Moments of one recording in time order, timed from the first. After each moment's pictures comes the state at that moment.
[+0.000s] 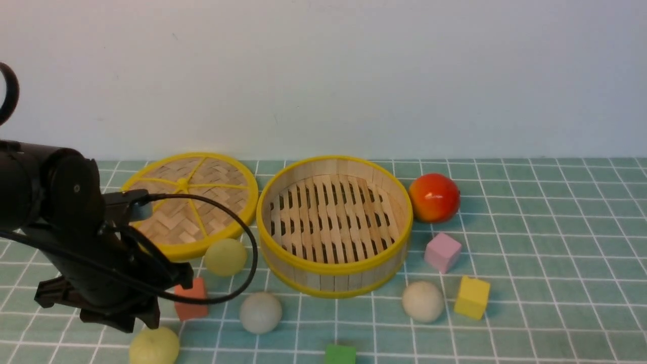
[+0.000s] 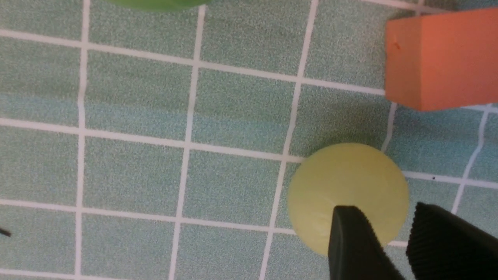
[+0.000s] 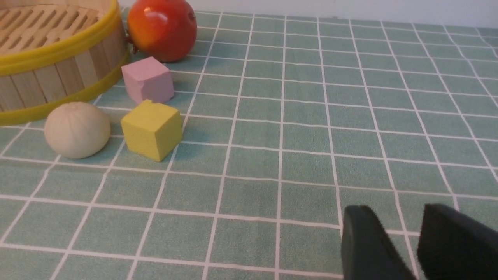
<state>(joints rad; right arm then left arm) 0.04 -0.01 0.02 -0.06 0.37 0.07 -0.21 1.58 -0.94 -0.03 0.79 -0.35</state>
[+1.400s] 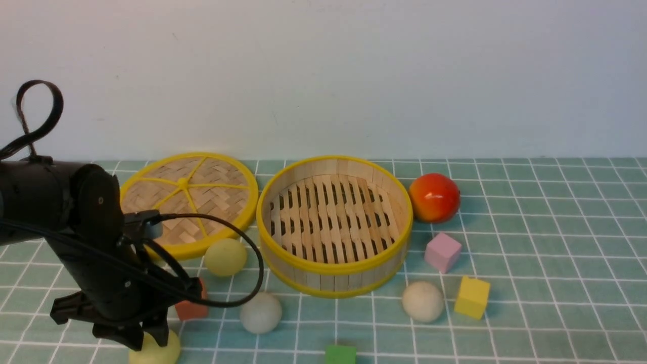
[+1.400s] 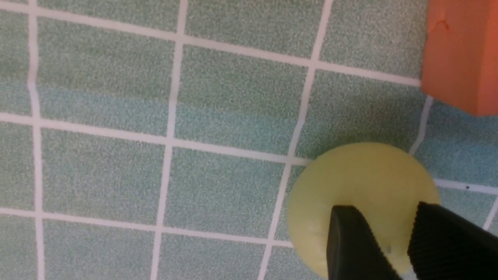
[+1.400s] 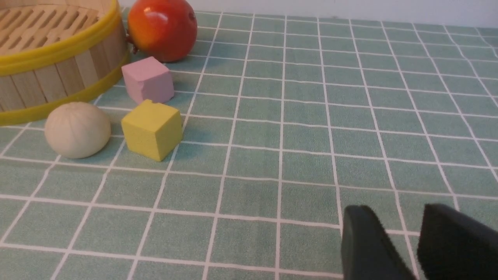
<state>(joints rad) 0.04 -0.01 0.02 -0.06 0.37 0.07 -0.21 1.68 -0.94 -0.07 0.77 -0.35</state>
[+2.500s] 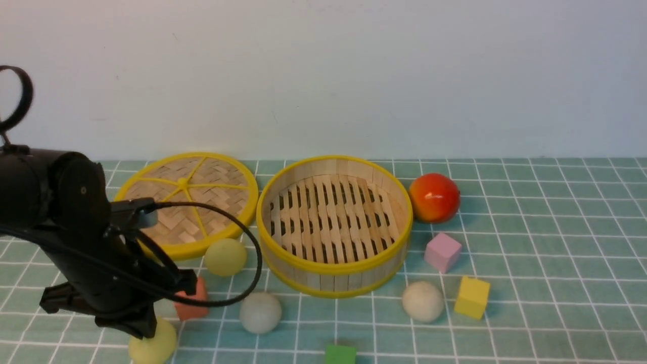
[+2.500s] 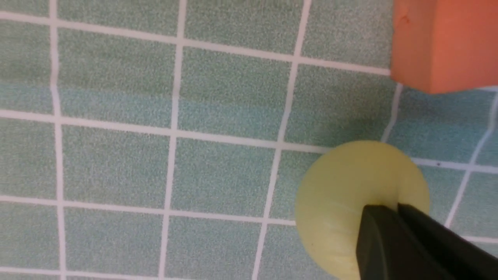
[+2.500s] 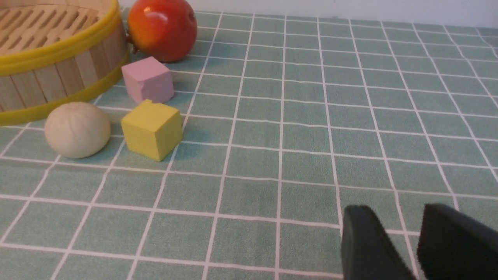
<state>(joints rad) 0.04 -0.01 0.02 -0.06 0.37 0.07 -0.21 1.58 -0.94 -0.07 0.80 -0.32</state>
